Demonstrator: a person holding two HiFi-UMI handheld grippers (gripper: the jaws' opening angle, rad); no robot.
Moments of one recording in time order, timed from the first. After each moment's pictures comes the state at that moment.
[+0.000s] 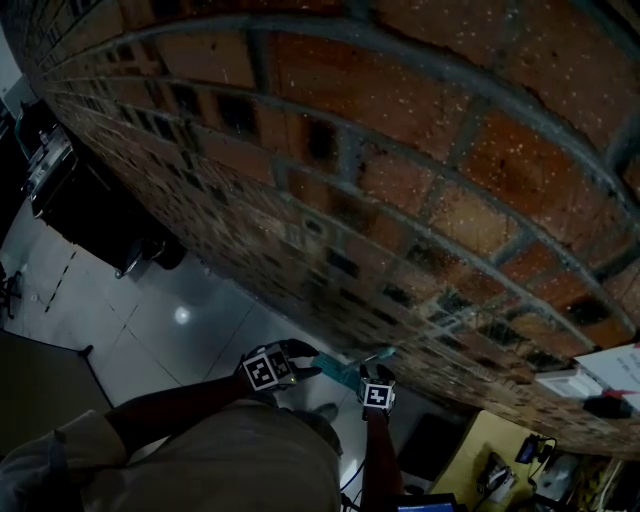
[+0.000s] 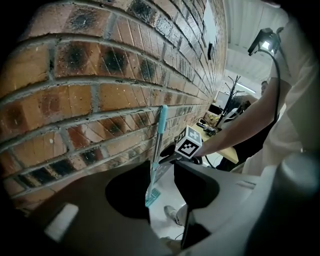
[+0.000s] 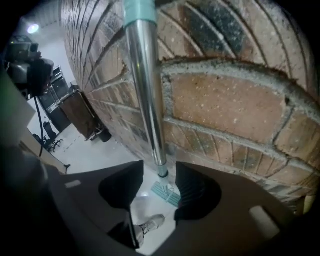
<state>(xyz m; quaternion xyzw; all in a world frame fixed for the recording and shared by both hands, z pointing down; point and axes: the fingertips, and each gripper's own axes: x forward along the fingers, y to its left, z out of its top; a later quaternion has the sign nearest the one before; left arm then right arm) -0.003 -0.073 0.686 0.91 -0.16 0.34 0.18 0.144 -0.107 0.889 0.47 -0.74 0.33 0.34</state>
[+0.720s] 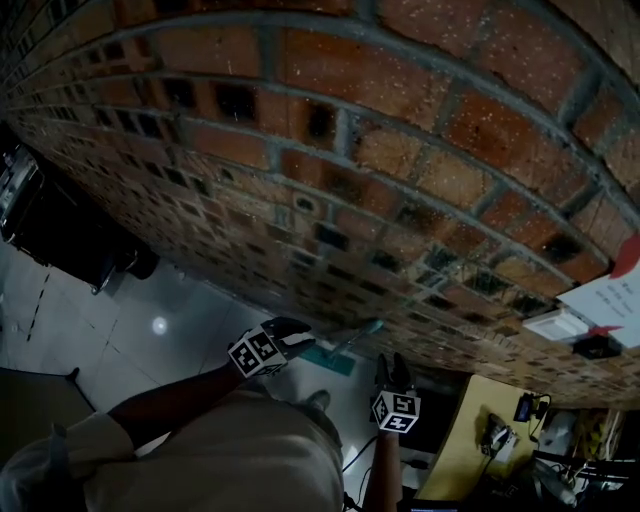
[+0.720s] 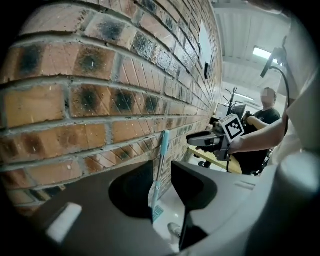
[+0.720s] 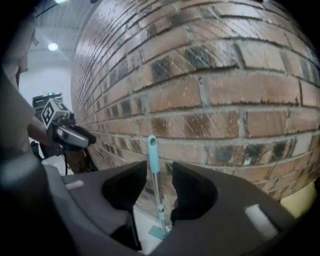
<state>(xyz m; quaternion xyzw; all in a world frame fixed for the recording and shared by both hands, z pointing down) -0.004 -0.094 0.624 0.94 -0.19 0.24 0.15 0.189 -0.071 0.656 0.59 -0.77 0.20 0.13</state>
